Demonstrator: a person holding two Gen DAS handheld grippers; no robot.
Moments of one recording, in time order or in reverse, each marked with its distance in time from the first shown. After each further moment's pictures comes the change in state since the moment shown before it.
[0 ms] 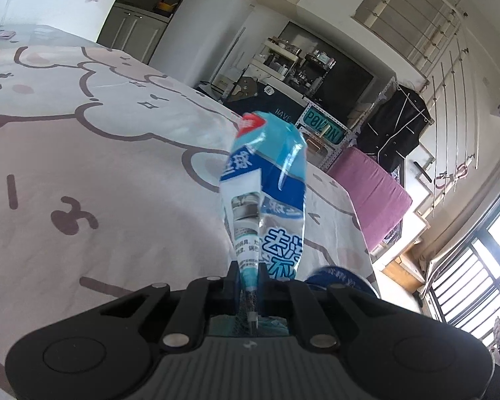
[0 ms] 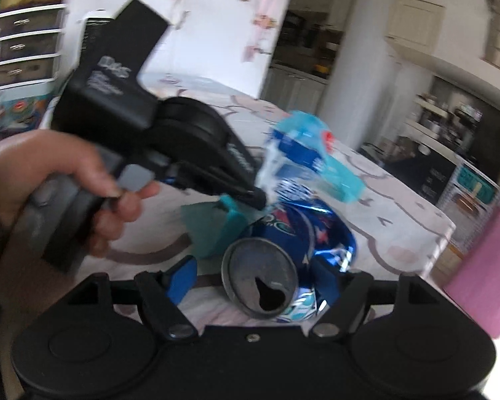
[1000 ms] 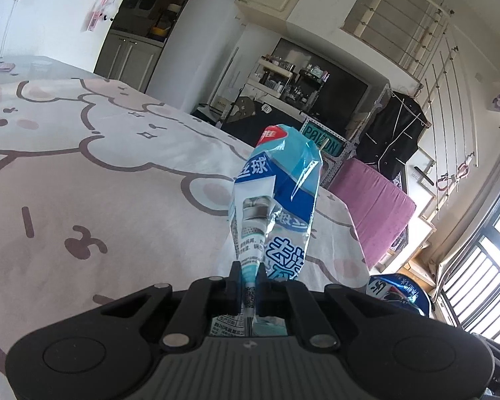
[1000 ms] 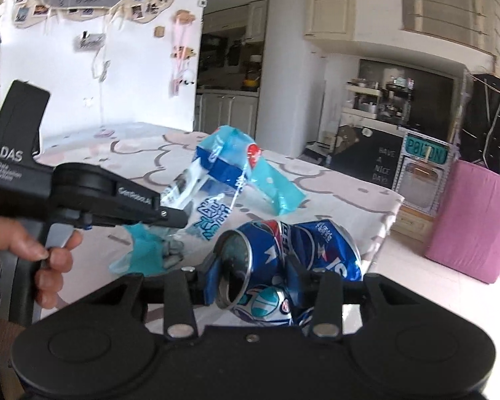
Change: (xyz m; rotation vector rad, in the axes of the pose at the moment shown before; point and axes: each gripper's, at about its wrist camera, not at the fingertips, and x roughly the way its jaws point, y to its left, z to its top) left arm -0.023 -0.015 -0.002 0.061 -0.076 0.029; right arm -0.021 -0.039 -0.007 0.288 -0.090 -0.176
